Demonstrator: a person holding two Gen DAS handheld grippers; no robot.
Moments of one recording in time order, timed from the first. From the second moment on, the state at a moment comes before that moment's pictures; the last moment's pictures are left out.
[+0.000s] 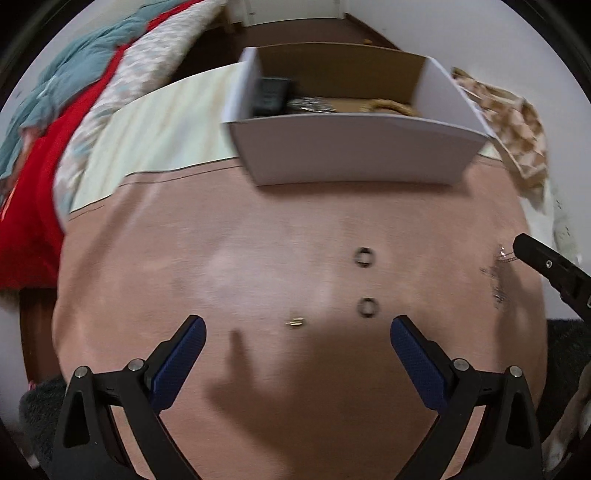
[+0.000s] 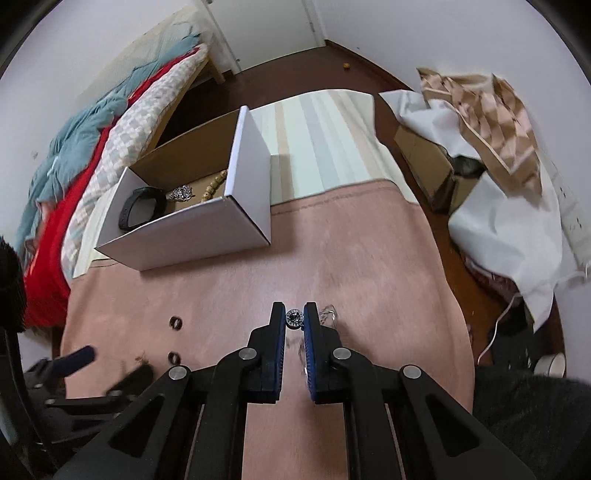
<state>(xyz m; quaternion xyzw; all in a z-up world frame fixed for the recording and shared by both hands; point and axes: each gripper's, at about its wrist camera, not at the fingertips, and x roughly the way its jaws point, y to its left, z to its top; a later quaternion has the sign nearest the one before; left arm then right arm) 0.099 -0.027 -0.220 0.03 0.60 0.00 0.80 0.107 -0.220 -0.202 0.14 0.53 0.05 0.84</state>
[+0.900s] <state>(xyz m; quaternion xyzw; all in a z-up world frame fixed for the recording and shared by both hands) 0.103 -0.075 -0.220 0.07 0.58 -0.06 0.81 0.094 -0.246 -0.175 0.18 0.50 0.05 0.84</state>
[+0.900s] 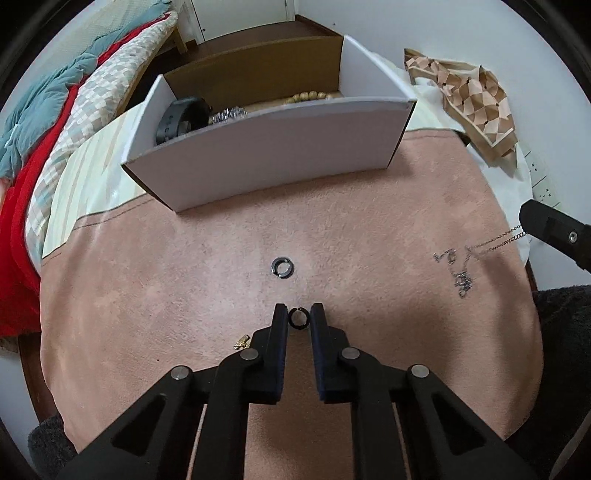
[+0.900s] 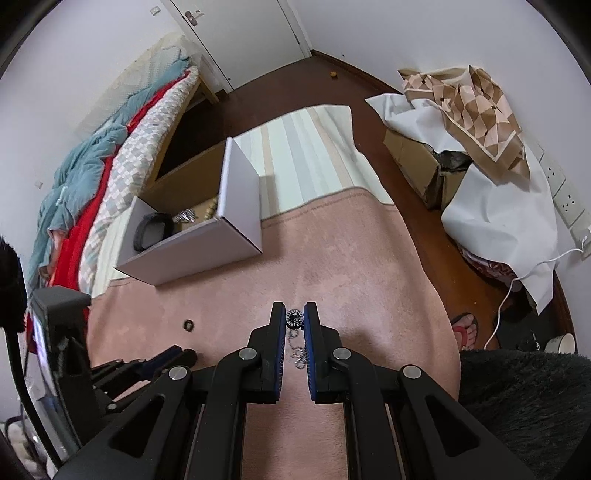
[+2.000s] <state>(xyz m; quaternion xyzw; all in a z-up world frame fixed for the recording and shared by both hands) 0.246 -0.004 -0.118 -0.04 0.55 -0.08 0.83 0.260 -0.171 -0.078 0.16 0.49 0.16 0.84</state>
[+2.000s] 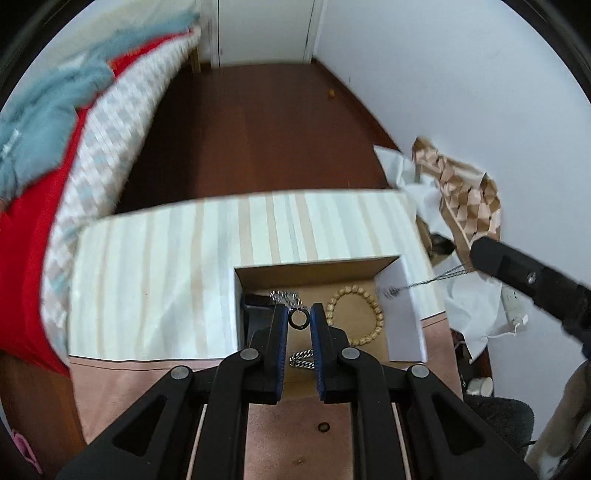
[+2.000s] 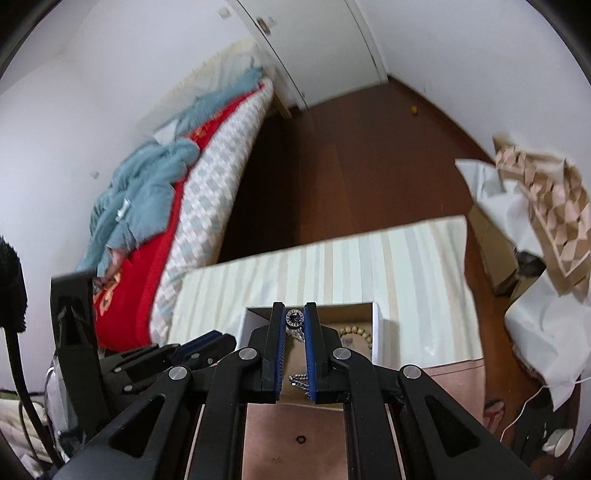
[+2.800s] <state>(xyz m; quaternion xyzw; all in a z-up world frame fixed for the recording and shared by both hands) 0.273 0.023 -0.118 -0.07 0.57 -0.04 0.82 0.272 -0.158 -0.130 0.10 0.58 0.13 0.80</state>
